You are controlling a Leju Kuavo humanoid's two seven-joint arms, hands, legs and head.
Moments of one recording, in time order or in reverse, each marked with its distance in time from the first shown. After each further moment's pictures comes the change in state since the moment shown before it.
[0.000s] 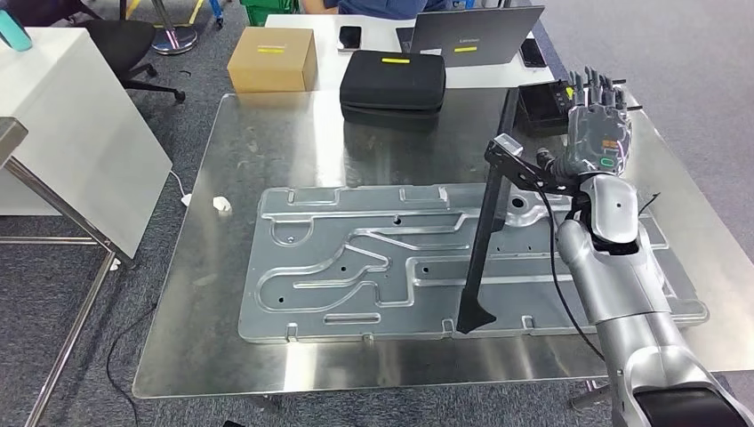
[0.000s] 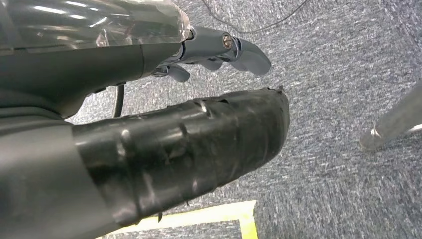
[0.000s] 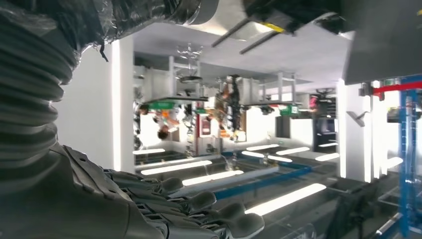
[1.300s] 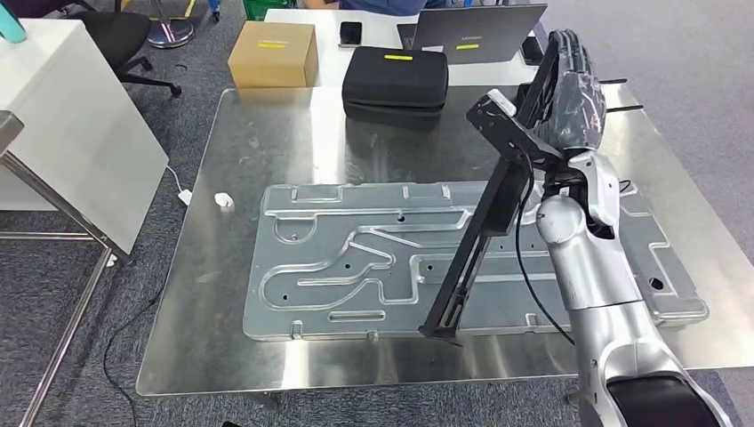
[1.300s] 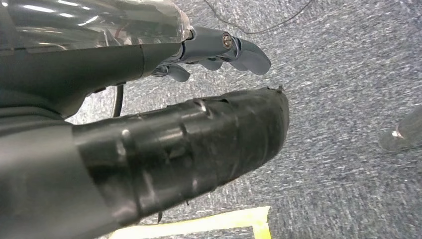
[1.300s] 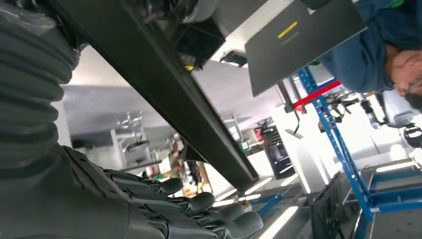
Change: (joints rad) left arm 0.000 0.013 -0.003 0.000 -0.032 -0.006 0.038; right arm -0.049 0.130 -0.037 -0.082 -0.321 0.028 -0.095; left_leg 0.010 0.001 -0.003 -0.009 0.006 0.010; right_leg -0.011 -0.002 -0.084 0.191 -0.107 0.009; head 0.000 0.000
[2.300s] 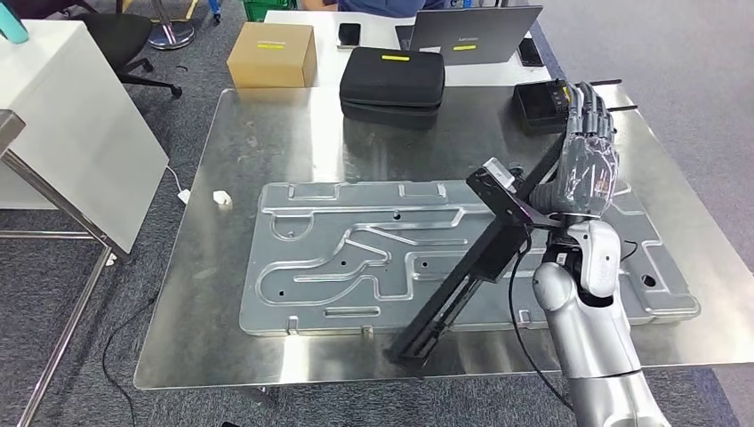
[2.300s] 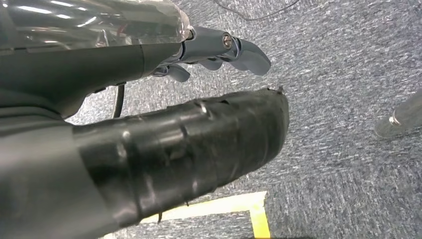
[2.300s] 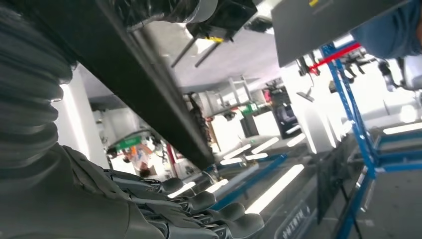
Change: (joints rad) left arm 0.000 -0.001 0.023 0.000 0.013 -0.034 -0.020; right arm 0.275 -0.008 -0.030 -0.232 0.165 -0.136 -0.008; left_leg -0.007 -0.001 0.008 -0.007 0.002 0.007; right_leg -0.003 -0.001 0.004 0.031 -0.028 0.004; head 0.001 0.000
